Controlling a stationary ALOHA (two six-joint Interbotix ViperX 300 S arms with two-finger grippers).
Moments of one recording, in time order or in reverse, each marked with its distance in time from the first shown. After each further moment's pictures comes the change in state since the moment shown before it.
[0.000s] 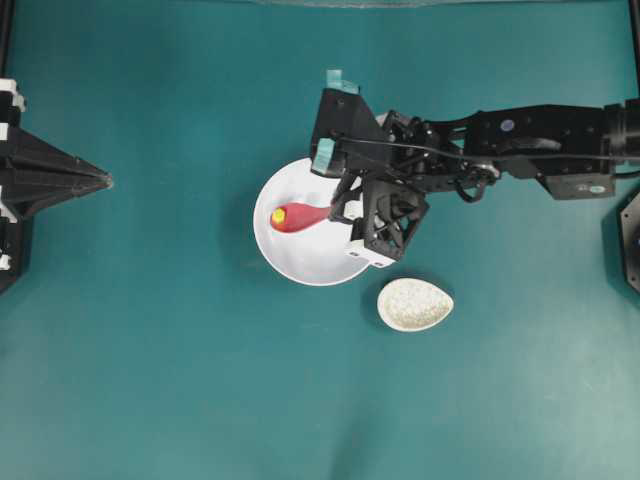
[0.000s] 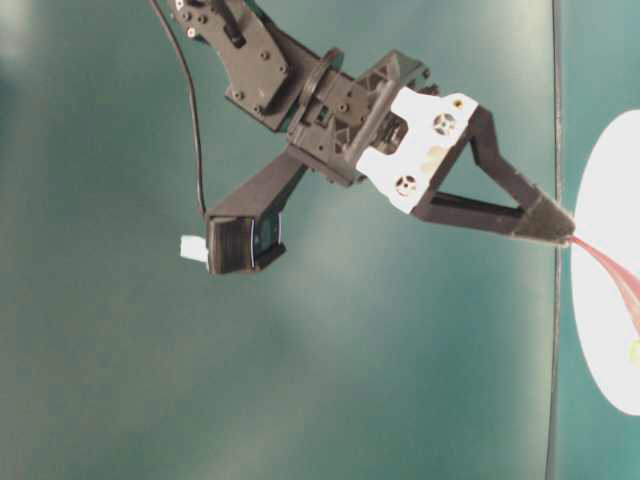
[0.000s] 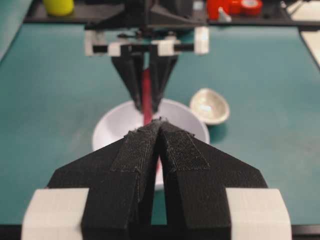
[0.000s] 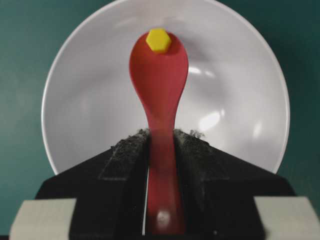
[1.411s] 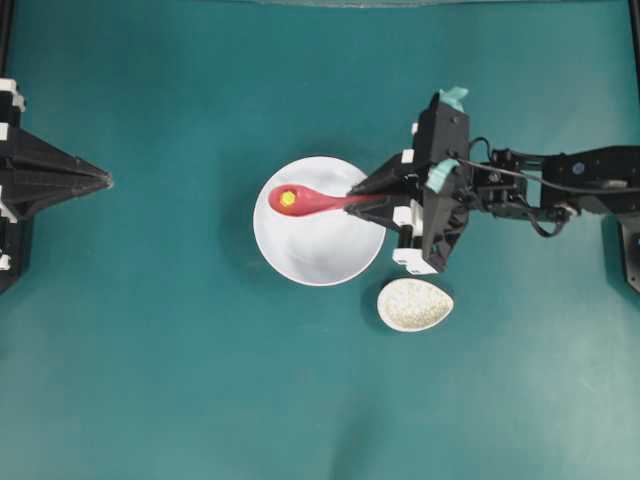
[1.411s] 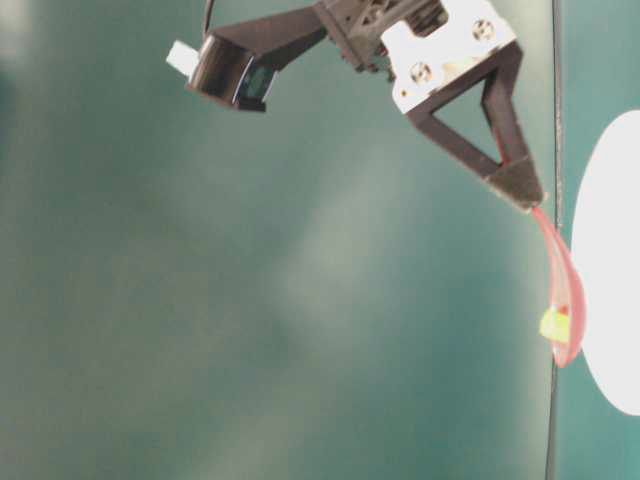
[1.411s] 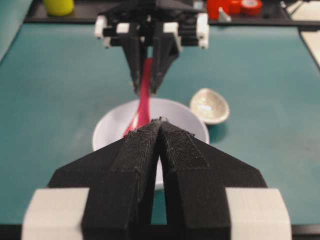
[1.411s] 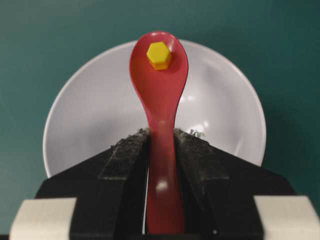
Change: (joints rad) left arm 0.002 0.000 0.000 0.000 0.000 0.000; right arm 0.054 -0.118 0.377 -0.003 -0.699 -0.005
